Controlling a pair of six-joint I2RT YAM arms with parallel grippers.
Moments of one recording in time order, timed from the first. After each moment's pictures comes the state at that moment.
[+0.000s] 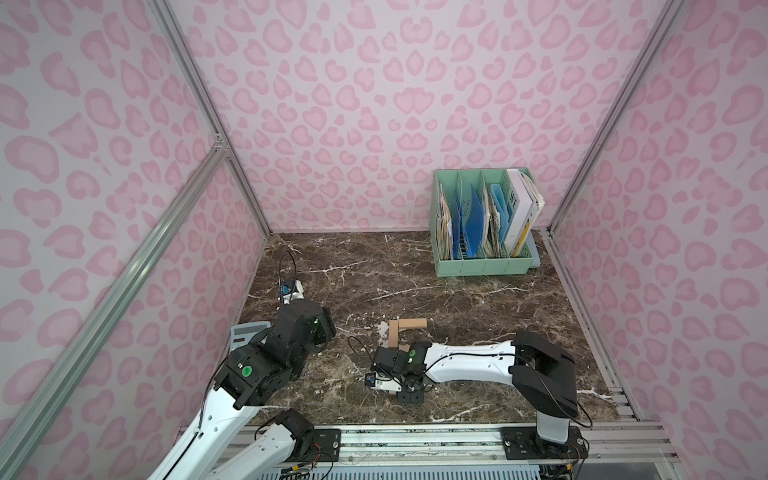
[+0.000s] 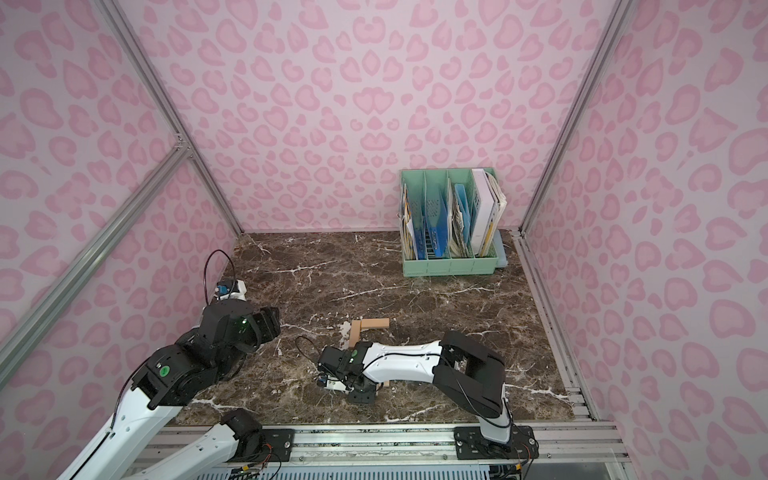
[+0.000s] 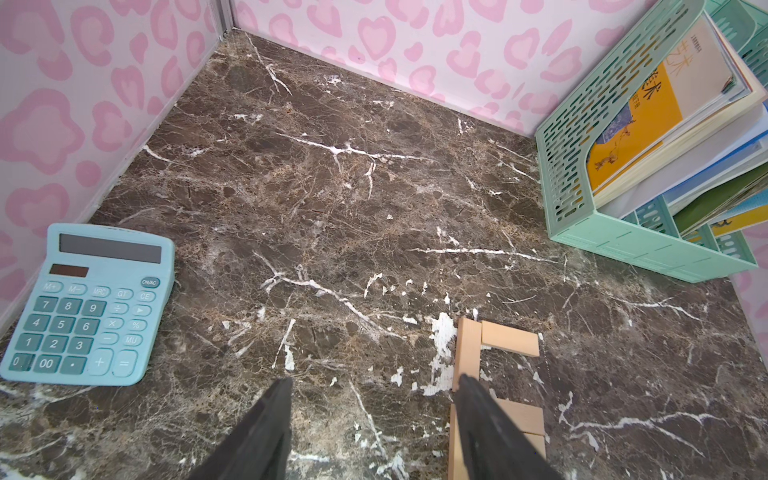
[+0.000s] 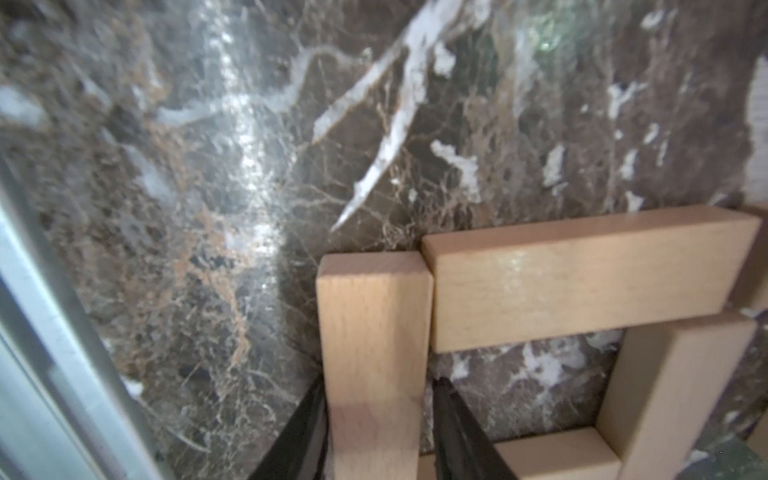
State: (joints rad) left arm -0.58 0.76 1.03 -0.98 -0.45 -0.71; right arm 1.29 1.90 1.24 -0.78 0.08 -0.30
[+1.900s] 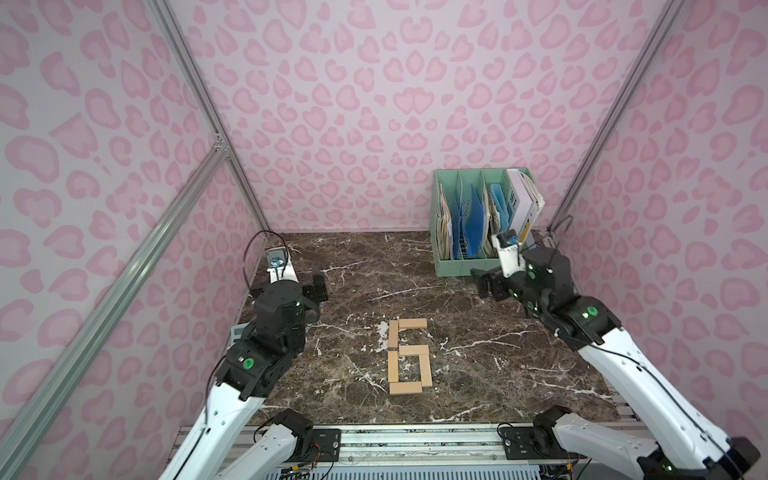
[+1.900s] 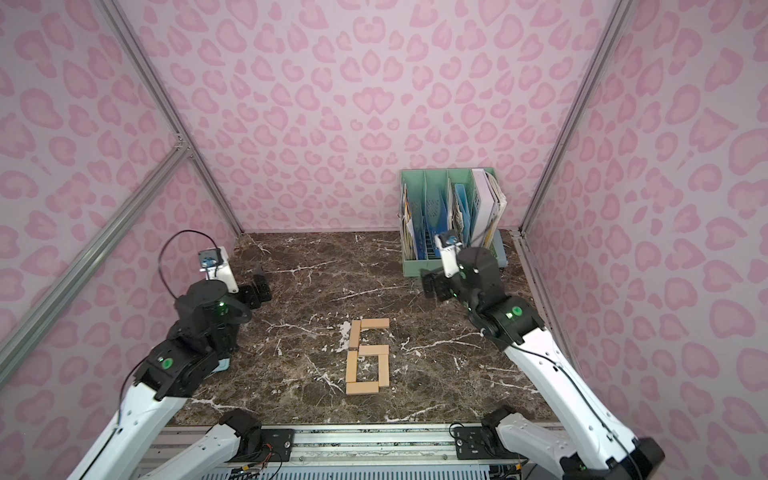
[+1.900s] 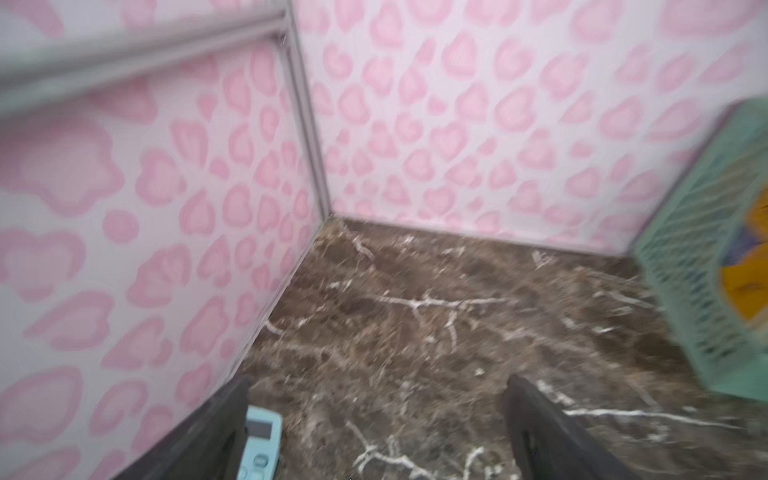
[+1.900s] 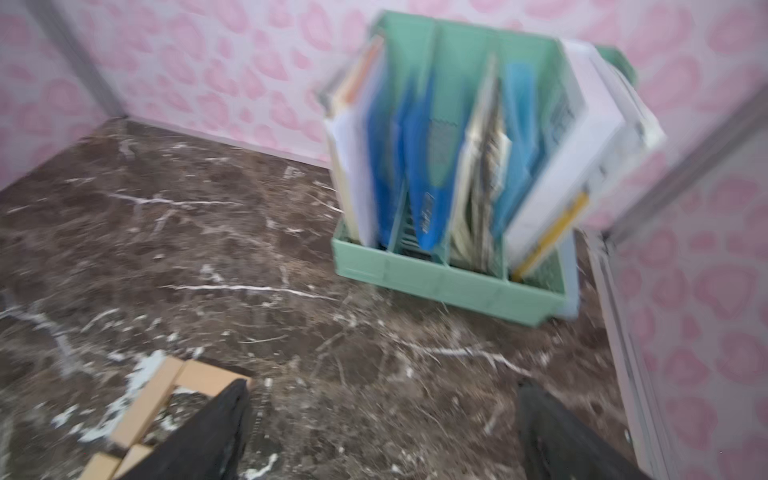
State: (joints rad) left arm -0.32 0.77 0.84 -0.45 -0.64 -0.20; right arm 0.36 0.93 0.91 -0.42 0.14 0.02
